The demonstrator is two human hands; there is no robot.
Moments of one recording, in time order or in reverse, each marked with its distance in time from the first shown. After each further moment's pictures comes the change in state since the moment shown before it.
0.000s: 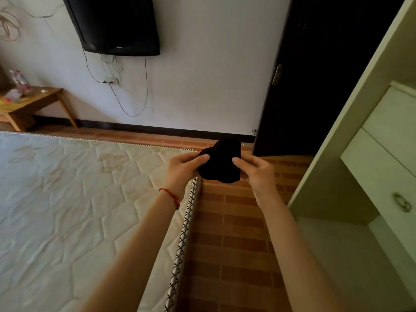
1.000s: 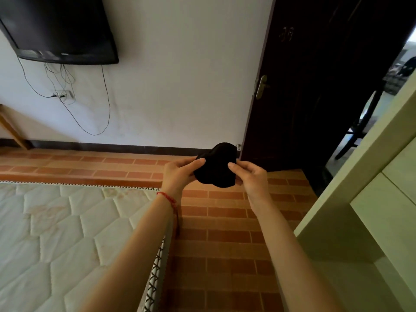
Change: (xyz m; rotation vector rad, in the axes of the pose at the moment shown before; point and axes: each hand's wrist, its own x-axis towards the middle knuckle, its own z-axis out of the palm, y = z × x) left_hand 0.351 -0.044 0.120 0.035 -0.064 -0.068; right_hand 0.350 0.040 -0.050 -0.006 0.105 0.053
